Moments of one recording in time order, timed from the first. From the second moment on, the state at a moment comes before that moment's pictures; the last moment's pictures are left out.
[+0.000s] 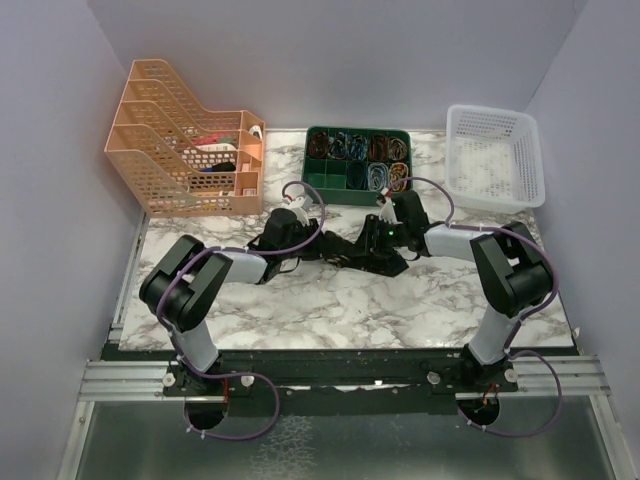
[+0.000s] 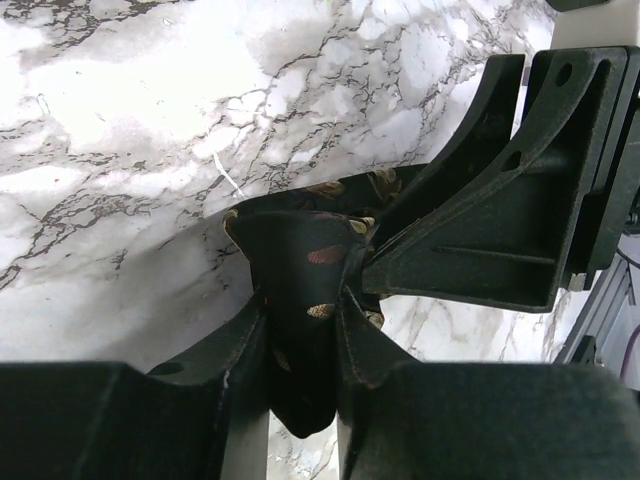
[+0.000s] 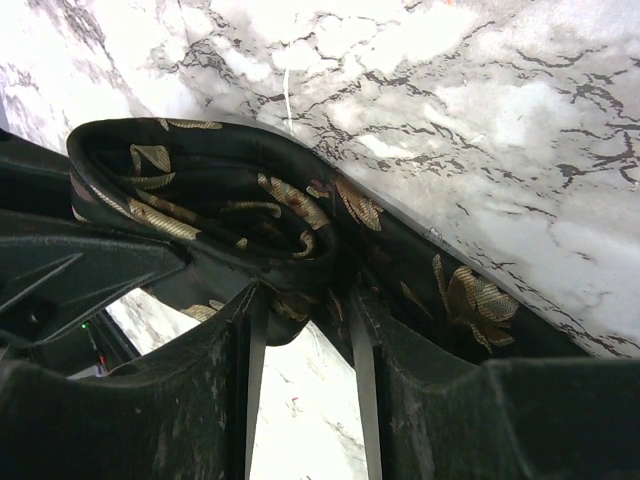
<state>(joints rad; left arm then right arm) -0.56 1.73 0.69 0.57 0.33 -0.67 0.41 1.79 0.89 0.07 -0.52 0.56</state>
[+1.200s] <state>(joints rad) -0.75 1.66 1.03 -0.12 -0.16 -0.41 0.29 1.65 0.89 -0.14 -0.25 0.39</state>
